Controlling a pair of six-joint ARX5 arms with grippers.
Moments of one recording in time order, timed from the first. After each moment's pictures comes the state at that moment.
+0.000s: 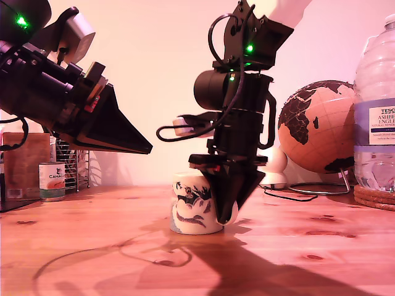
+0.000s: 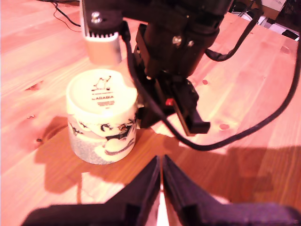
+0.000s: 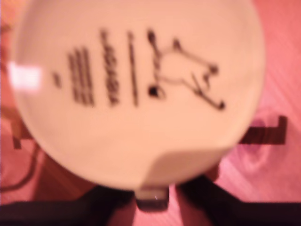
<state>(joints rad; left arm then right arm) -0.48 1.36 0.57 0.26 0.51 0.05 0.58 2.11 1.58 -0.86 -0.07 -0.26</state>
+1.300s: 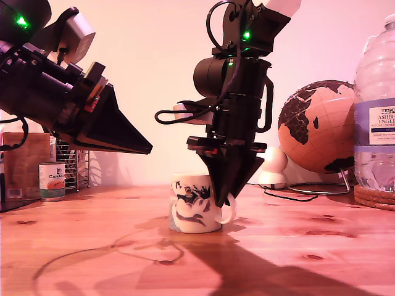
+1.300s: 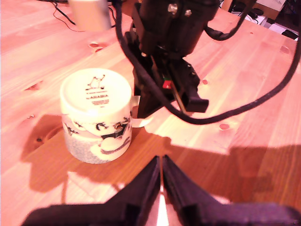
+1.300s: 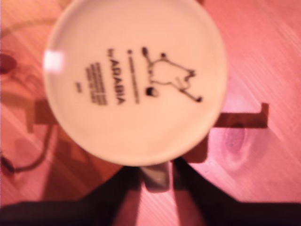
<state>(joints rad) -0.48 1.36 0.57 0.26 0.51 0.05 0.58 2.11 1.67 -0.93 -0.08 -0.26</state>
